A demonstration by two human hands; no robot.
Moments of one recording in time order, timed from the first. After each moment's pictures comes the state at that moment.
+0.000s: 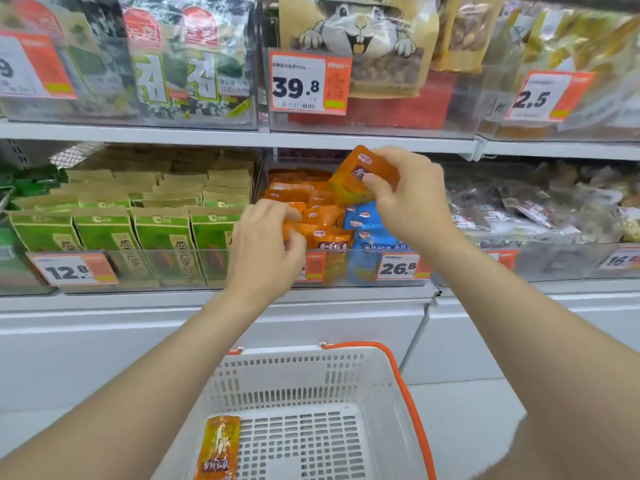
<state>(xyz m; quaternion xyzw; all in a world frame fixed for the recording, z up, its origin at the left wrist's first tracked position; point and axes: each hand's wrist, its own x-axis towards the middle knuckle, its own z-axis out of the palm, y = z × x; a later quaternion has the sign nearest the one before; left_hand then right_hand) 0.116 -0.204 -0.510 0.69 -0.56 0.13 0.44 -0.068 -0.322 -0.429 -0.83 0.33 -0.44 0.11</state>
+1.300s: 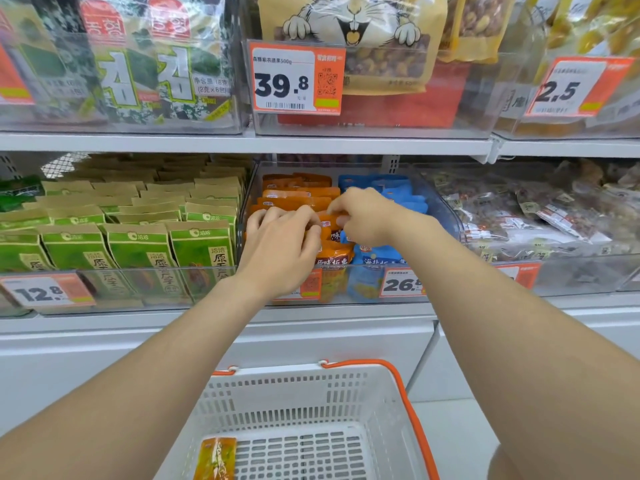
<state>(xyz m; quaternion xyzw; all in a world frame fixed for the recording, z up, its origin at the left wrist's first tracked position) 0.117 -0.260 -0.507 0.72 -0.61 0.08 0.30 -0.014 -0.388 -0.452 -0.93 0.34 -0.05 0.13</state>
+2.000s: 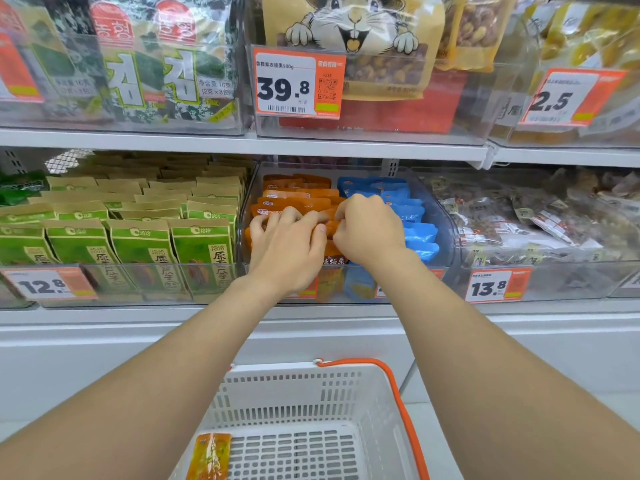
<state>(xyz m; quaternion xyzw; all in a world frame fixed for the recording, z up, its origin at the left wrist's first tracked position) 0.107 -0.272 -0.515 0.76 -0.58 0.09 0.28 -0.013 -0.356 -0.472 -0.86 0.46 -0.20 0.03</state>
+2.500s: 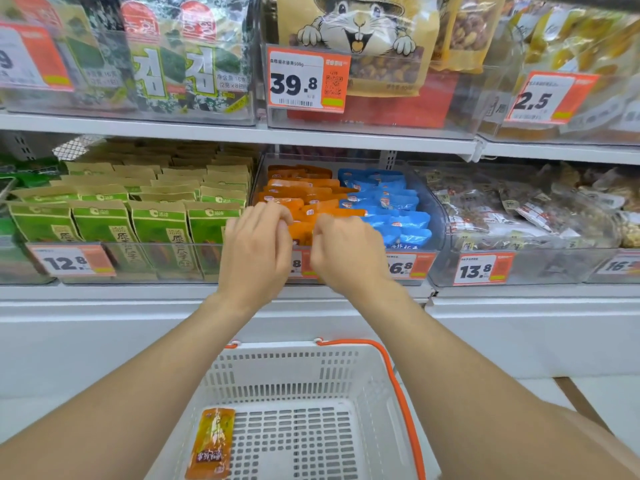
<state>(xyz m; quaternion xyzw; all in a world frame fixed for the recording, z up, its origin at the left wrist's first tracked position) 0.115 -0.201 -0.521 0.65 -0.59 0.21 0.44 -0.025 -0.272 -0.485 -0.89 0.36 -0.27 -0.03</state>
